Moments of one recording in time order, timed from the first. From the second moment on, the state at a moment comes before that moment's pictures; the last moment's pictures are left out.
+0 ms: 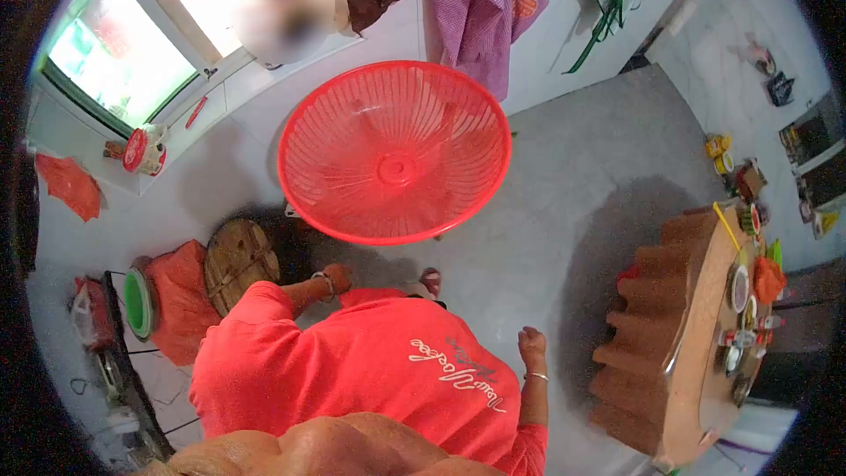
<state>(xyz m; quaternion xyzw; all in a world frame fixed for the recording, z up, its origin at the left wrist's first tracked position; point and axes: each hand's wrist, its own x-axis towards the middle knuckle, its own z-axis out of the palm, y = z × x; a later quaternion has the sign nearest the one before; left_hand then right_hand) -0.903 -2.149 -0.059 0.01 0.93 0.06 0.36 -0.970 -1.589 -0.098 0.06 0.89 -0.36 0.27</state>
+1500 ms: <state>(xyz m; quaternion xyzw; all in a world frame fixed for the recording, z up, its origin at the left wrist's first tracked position) -1.163 -1.861 -0.165 -0.03 0.94 0.20 0.28 -1.446 -1.442 -0.107 -0.11 0.85 -0.25 0.46</state>
